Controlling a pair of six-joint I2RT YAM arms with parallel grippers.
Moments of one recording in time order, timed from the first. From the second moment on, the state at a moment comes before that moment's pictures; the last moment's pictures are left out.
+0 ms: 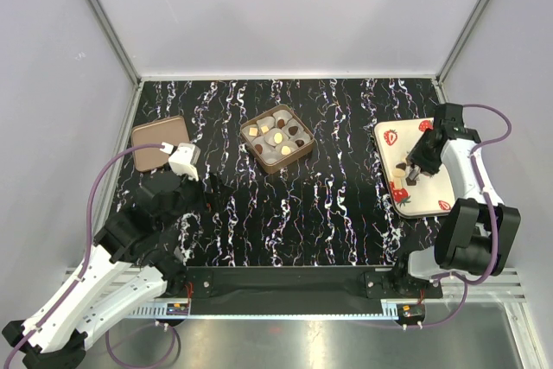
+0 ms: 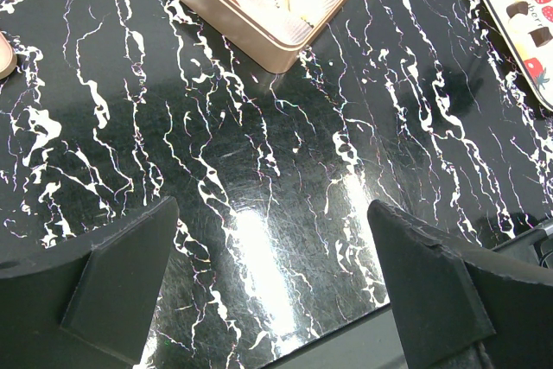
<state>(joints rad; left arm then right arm) -0.67 0.56 0.78 -0.69 -0.17 -0.39 -0.22 1.43 1.11 -0.78 0.06 0.42</state>
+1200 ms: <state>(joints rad) -0.67 0.54 0.78 -0.69 -0.18 -0.39 0.75 1.74 1.60 -0.82 0.09 0.60</state>
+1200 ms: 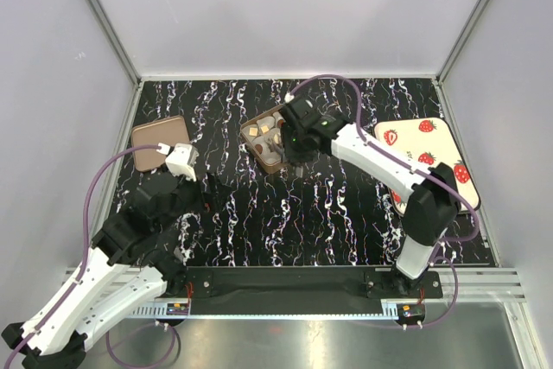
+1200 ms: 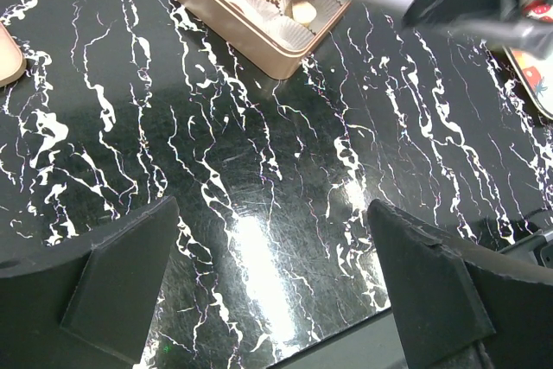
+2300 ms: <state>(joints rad) -0.67 0.54 0.78 -0.69 -0.18 -0.39 0.85 1.78 1.60 -0.87 0.14 0.61</state>
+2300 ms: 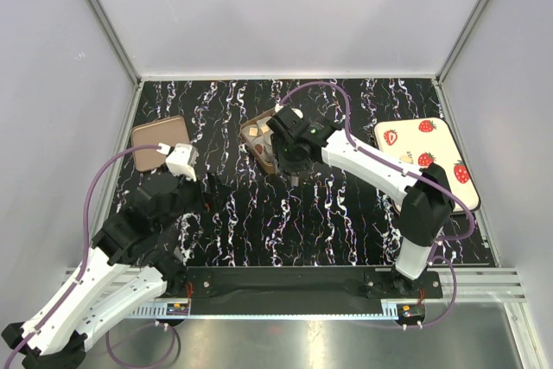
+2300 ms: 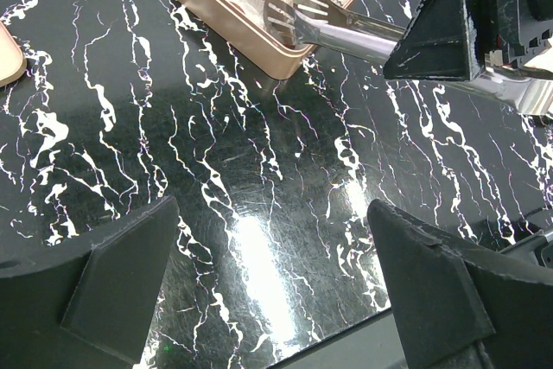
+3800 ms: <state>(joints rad) -0.67 0.52 0.78 -0.69 -0.21 -0.39 0.52 1.57 1.15 -0.69 0.24 0.48</state>
